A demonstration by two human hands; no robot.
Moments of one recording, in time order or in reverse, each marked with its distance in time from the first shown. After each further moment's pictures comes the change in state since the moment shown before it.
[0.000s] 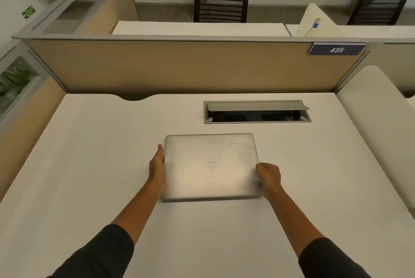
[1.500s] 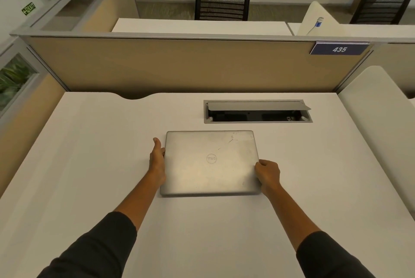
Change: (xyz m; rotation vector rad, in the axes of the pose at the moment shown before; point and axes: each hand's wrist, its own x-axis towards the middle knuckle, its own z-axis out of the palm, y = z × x) left_hand 0.025 0.014 0.013 0.006 0.014 0.042; right_hand 0.025 0.005 0.008 -0.061 0.015 -0.042
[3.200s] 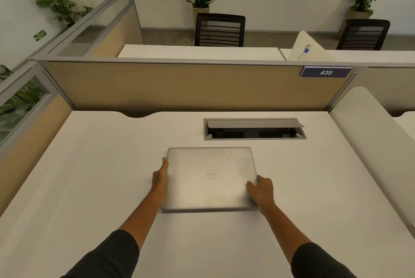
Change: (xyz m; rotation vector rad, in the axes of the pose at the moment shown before) left_hand 0.048 -0.033 -0.020 0.124 0.001 -0.030; right_hand -0.003 0.013 0.010 -0.200 -0.034 -0.063
